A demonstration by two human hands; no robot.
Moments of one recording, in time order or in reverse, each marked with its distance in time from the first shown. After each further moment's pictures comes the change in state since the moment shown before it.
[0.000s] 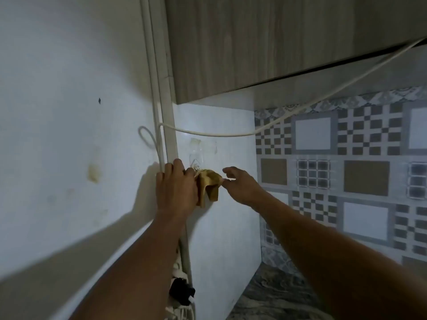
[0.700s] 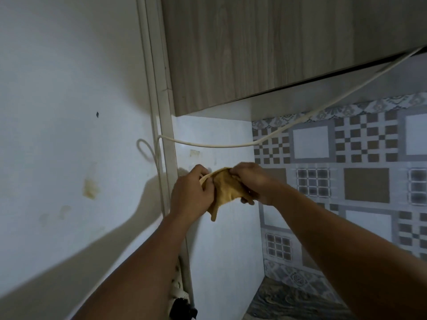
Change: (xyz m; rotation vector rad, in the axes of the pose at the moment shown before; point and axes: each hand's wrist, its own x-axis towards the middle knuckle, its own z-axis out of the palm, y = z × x) left_hand 0.023 0.019 -0.011 -0.795 -0.055 -0.104; right_hand 0.002 -0.033 -0.044 0.380 -0.030 0.162
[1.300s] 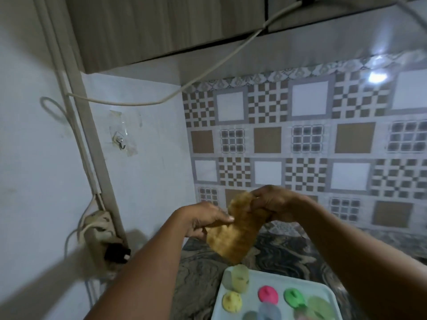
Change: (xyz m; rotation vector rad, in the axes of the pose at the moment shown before) left_hand -0.148 0.117 0.101 -0.552 -1.355 -0.694; right_hand -0.205 0.124 -0.159 -0.111 -0.081 0.496
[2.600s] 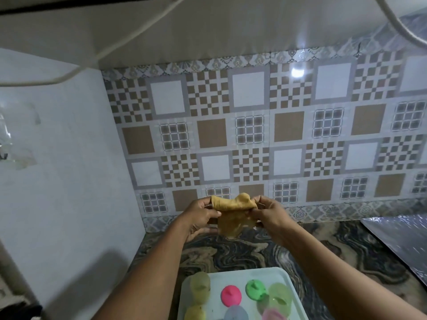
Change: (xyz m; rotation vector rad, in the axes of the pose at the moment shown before) left_hand 0.121 0.019 0.071 -0.219 -0.048 0.295; right_hand -0.011 0.114 -0.024 0.467 0.615 -0.115
